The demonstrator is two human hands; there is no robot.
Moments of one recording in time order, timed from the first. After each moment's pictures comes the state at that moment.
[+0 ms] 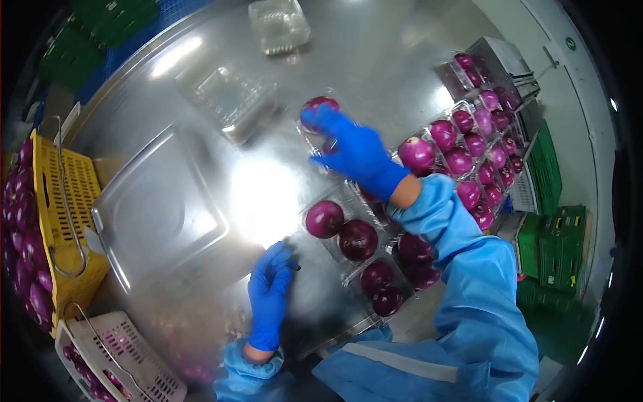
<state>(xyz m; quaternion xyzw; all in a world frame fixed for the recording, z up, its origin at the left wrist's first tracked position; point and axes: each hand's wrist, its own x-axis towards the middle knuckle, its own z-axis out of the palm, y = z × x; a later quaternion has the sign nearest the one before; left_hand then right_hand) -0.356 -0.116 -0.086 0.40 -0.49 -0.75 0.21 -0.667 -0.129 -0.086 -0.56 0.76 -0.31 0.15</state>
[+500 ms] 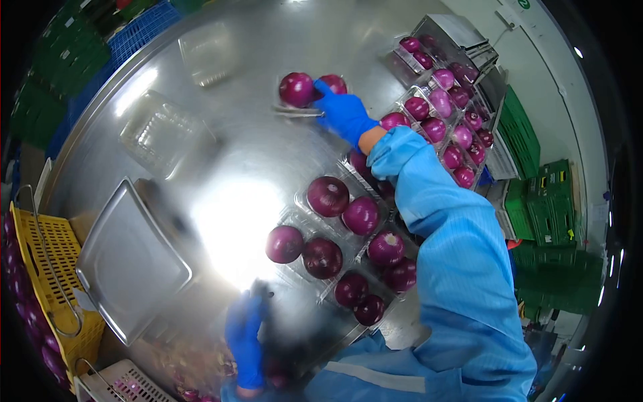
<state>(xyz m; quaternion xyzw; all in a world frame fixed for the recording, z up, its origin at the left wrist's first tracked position) -0.336 -0.099 -0.091 0.48 -0.54 -0.67 0.17 -0.837 -0.110 -0.157 -0.53 0.84 -0.08 -0.05</state>
